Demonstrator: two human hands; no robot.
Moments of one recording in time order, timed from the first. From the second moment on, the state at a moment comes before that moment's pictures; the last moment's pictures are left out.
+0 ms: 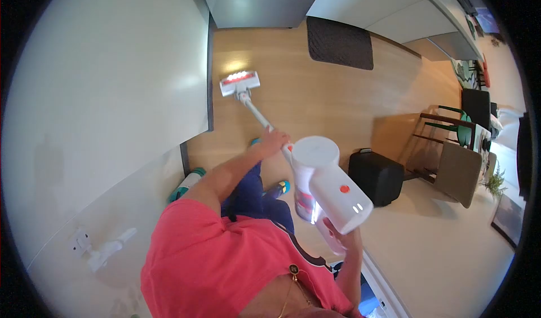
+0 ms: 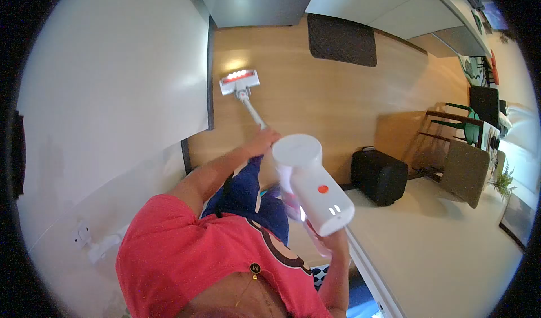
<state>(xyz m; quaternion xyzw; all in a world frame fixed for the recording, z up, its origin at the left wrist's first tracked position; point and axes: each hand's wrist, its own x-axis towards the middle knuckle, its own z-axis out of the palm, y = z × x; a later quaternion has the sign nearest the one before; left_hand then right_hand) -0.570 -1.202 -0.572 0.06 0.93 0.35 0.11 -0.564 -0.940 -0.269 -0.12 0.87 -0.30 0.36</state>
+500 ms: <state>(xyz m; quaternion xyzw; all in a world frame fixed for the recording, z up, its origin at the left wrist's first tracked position) -0.656 -1.395 -0.660 -0.06 0.85 0.53 -0.05 -0.594 -1.139 -0.390 -0.19 0.81 -0.44 0.34</state>
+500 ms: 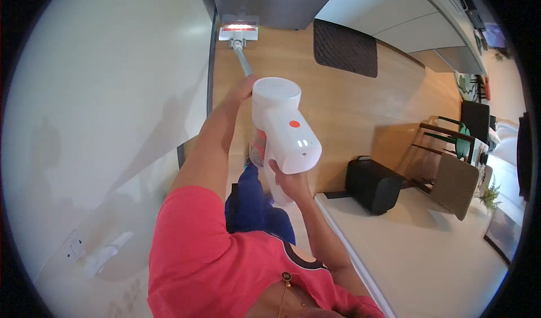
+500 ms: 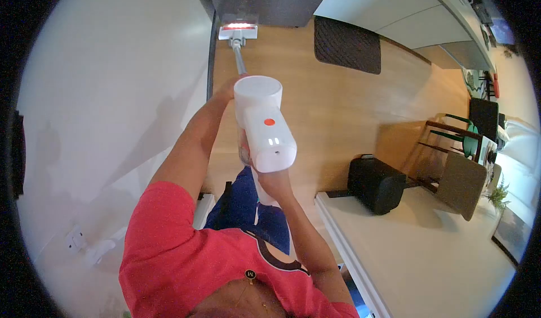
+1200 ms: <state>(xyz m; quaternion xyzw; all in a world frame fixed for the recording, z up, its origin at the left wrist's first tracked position) -0.522 -1.226 -0.596 0.02 0.94 0.34 0.06 -0.503 -0.962 -0.317 0.11 0.73 -0.50 0.46</state>
